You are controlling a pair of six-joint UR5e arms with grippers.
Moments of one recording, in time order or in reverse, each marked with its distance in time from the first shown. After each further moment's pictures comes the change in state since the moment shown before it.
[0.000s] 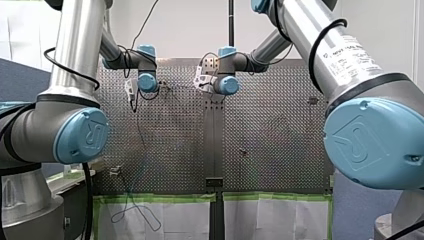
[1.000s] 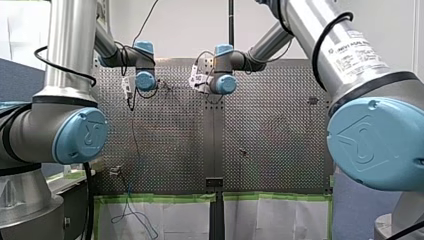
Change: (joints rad) left arm -0.020 0.086 -0.106 0.056 -0.025 0.020; right arm 0.039 -0.037 0.070 -0.002 0.009 0.000
